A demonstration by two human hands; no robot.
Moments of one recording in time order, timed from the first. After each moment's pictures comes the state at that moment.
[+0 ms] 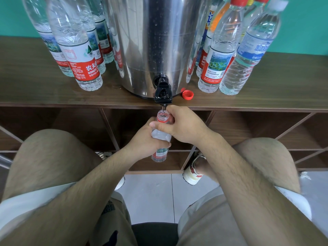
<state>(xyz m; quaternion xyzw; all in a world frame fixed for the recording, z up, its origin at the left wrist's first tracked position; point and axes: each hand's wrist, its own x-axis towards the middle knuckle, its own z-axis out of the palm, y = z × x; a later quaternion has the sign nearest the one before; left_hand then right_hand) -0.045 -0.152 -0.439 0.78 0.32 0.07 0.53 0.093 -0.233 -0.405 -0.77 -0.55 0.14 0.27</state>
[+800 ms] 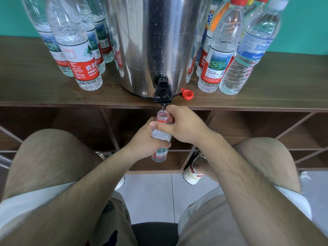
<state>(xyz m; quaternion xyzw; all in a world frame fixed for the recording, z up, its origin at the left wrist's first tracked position) -0.045 -0.154 -0.438 0.78 0.33 0.07 0.52 0.095 -0.232 -0.407 -0.77 -0.56 0.14 0.27</state>
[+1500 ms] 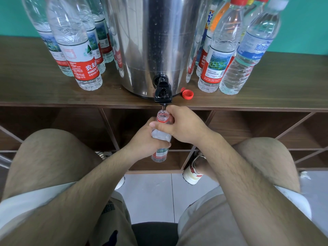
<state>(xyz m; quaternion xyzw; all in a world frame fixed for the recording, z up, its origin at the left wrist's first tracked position) -0.046 -0.156 -0.434 0.78 0.33 0.06 0.53 0.095 -0.231 -0.409 -0.78 -0.55 0.14 0.27</state>
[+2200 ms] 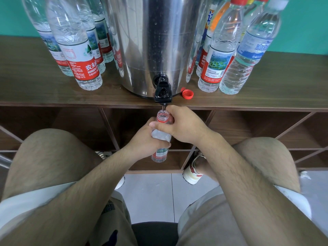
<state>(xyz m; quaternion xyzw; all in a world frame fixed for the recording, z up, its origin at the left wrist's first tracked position) -0.045 -0.155 -0.435 0.78 0.33 0.06 0.53 0.095 -0.230 -0.411 -0.78 -0.55 0.13 0.26</state>
